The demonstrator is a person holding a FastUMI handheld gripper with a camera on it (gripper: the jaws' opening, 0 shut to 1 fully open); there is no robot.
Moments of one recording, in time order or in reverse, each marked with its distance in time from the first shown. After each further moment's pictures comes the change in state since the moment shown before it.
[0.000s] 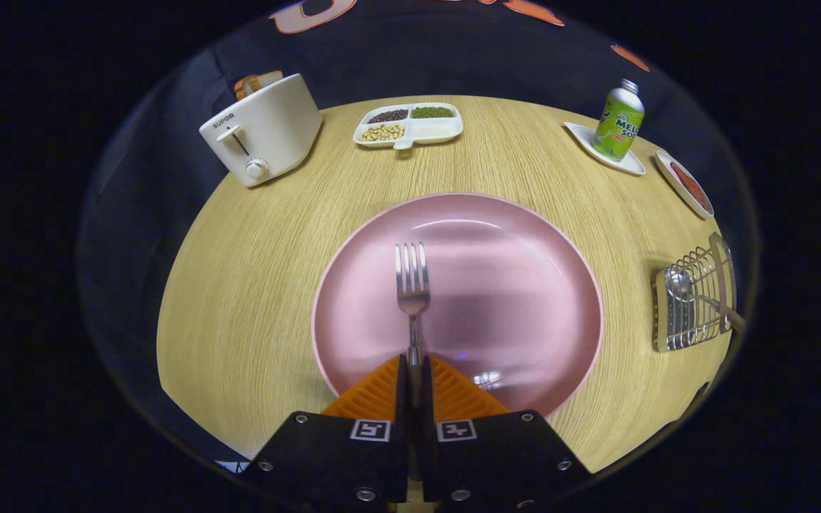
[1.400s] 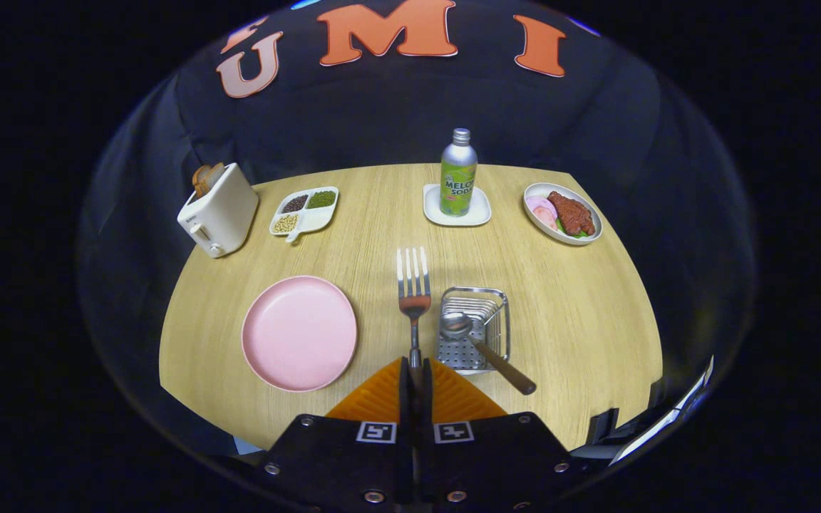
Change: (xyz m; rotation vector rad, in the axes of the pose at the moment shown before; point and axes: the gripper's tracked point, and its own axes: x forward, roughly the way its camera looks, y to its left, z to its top) arm -0.157 -0.210 0.039 0.067 -0.135 -0.172
